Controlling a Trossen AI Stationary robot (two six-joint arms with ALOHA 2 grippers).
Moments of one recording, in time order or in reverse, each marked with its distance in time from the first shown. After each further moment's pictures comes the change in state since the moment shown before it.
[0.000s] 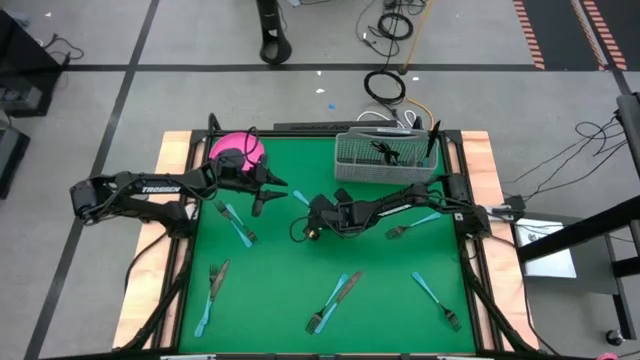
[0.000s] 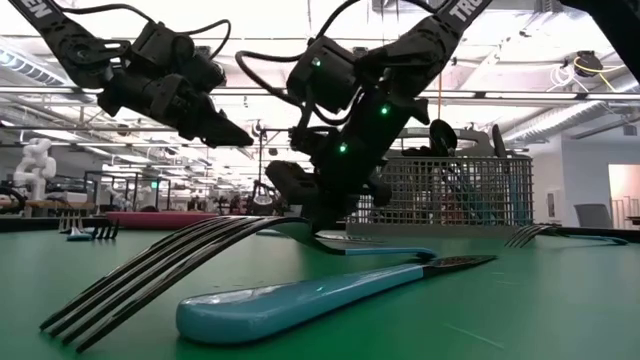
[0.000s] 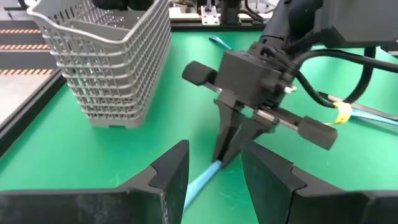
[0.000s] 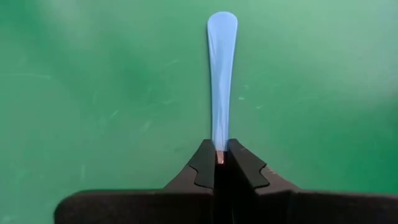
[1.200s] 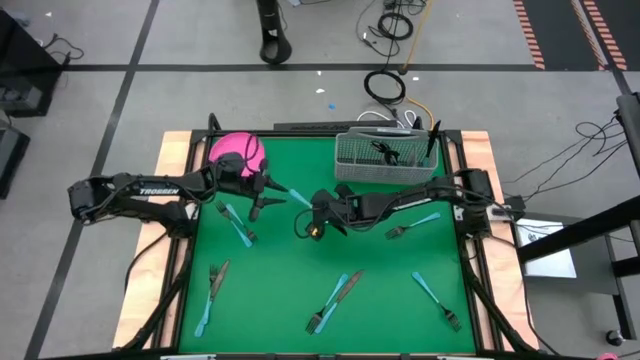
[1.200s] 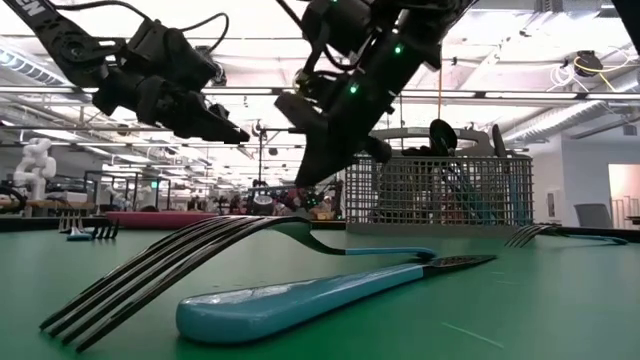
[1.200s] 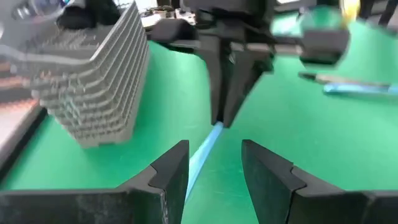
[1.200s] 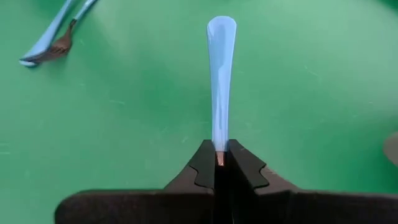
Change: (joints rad) left arm -0.048 -0.025 -0.015 -0.019 0.016 0.172; right arm -0.001 -0.173 0.006 -0.080 -0.064 -0.060
